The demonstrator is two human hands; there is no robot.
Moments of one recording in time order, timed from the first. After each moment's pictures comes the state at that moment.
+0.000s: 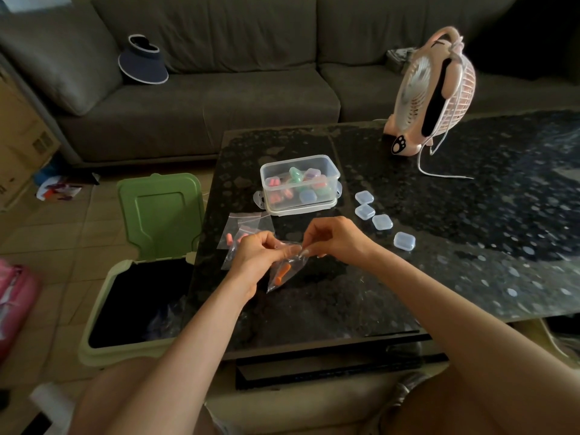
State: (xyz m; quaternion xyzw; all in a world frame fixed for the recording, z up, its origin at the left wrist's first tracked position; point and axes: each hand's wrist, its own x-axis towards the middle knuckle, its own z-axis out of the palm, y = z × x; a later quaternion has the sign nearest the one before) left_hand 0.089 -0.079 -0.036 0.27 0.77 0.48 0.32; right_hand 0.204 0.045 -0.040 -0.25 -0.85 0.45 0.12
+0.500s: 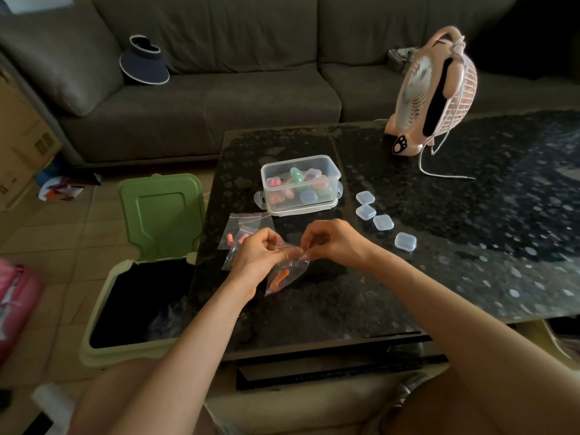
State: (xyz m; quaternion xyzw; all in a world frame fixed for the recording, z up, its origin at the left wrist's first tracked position) left_hand 0.081 -0.077 -0.046 0.32 0.76 0.48 0.31; right_hand 0.202 0.044 -0.042 -0.23 -0.87 0.43 0.10
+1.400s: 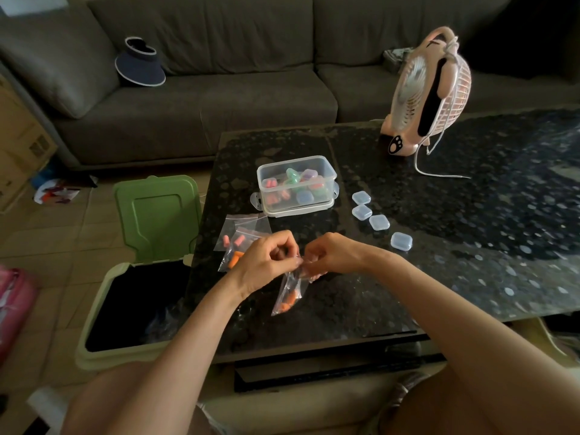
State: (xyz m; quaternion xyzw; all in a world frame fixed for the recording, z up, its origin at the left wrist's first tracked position) left_hand 0.076 -0.082 -0.044 0.56 0.63 0.42 0.33; right_hand 0.207 0.047 -0.046 -0.26 -0.88 0.40 -0.05
